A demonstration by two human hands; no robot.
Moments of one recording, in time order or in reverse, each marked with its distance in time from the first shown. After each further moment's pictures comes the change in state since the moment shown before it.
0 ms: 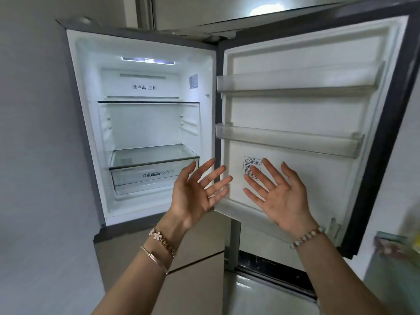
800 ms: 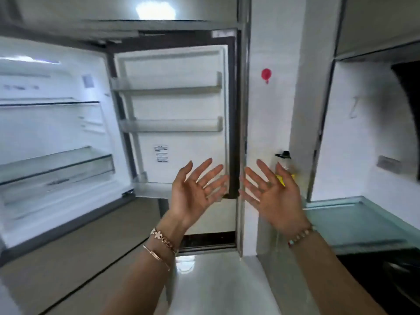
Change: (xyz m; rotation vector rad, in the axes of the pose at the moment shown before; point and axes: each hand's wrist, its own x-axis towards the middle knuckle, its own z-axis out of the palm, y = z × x) left_hand -0.112 -0.119 0.145 -0.044 -0.264 -0.304; right_hand -0.275 -0.073 -0.051 0.021 0.345 -0.275
